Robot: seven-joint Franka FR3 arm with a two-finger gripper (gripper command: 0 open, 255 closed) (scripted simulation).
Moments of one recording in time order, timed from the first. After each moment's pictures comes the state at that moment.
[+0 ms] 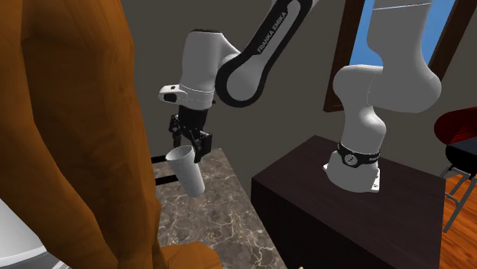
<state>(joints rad) -0.19 0.12 -0.47 -2.40 0.03 2.76 -0.84</state>
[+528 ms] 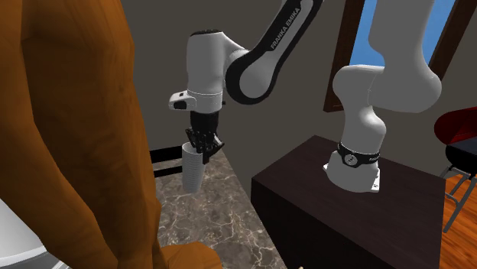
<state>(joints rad) -0.16 0.06 -0.48 -2.44 -0.05 2.59 -0.76</state>
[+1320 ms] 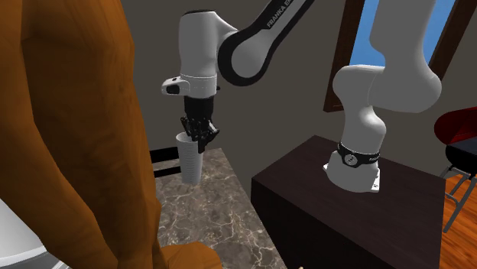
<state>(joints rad) -0.16 0.02 -0.48 -2.37 -0.06 2.47 -0.77</state>
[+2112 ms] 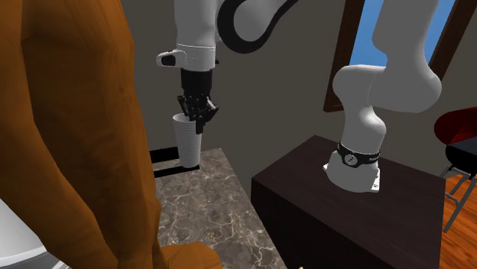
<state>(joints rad) -0.16 -0.10 -0.48 -2.31 -0.12 2.30 -0.73</state>
